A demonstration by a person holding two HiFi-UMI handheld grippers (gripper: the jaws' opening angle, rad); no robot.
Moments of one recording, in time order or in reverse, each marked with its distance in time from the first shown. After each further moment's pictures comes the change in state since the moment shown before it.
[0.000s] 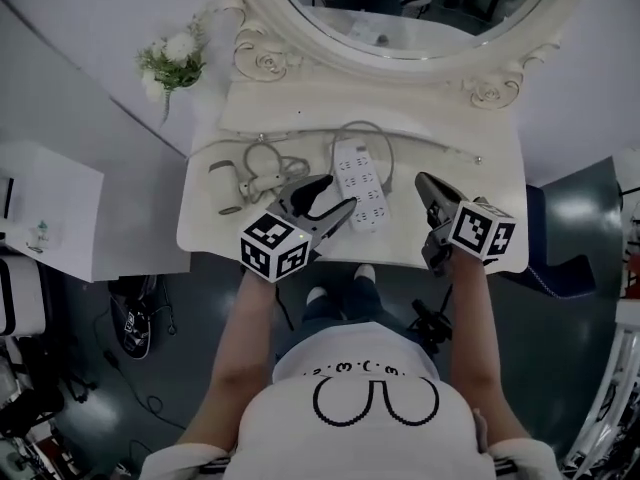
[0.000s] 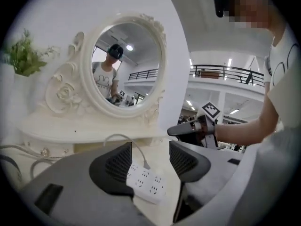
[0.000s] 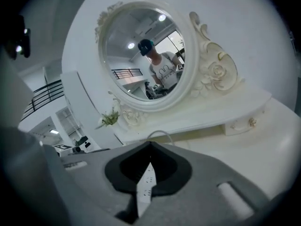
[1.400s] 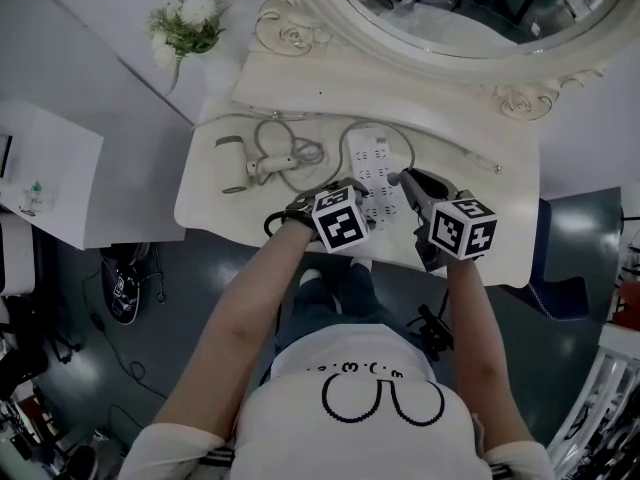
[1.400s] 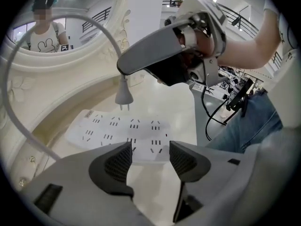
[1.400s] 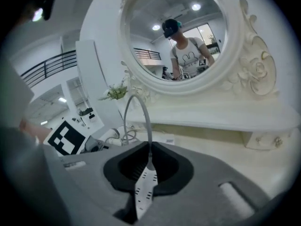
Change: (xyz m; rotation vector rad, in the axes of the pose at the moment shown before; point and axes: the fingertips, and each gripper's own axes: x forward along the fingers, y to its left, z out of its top) left arm 0.058 0.002 -0.152 0.391 0.775 -0.180; right arm 0.067 0.015 -0.043 -0.282 0.185 0.051
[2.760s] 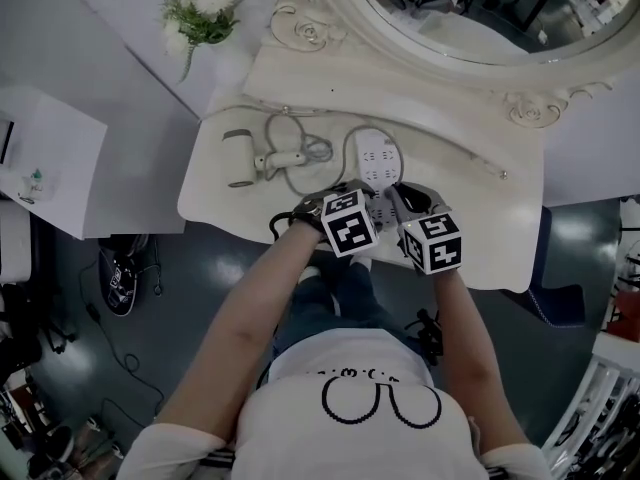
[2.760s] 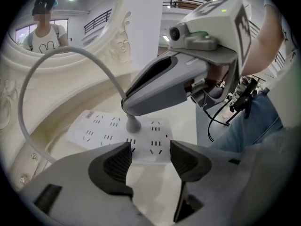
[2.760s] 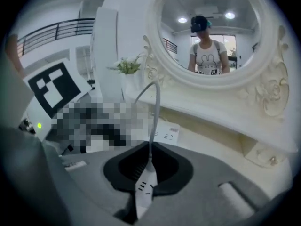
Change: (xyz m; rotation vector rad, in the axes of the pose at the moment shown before) left arm -0.001 -0.002 -0.003 -0.008 -0.012 0.025; right arm 0.028 0.019 -0.050 -0.296 0.127 -0.083
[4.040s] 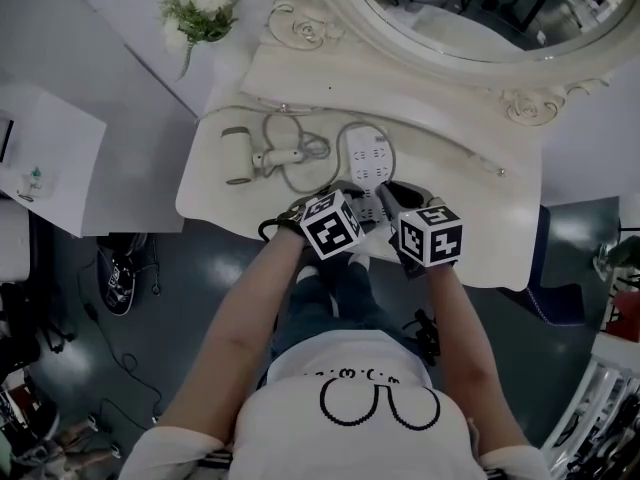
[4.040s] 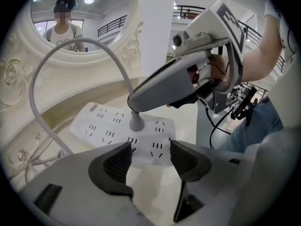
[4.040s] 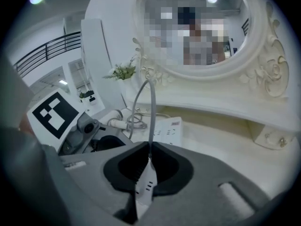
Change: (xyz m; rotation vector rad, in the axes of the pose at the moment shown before) left arm -0.011 0.001 -0.007 -0.109 -0.100 0.049; right arm -0.002 0.015 0.007 0.178 0.026 0.066
